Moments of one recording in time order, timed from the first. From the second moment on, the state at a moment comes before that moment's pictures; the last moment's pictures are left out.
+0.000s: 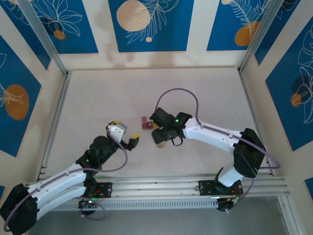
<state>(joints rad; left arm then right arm) -0.72 0.75 0.19 0.37 -0.14 -0.01 0.93 1.55 1.18 -0.84 0.14 0.46</state>
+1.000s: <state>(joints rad) -0.72 0.75 0.17 0.37 -0.14 -0.02 0.94 1.64 1.23 -0.84 0.16 0.46</state>
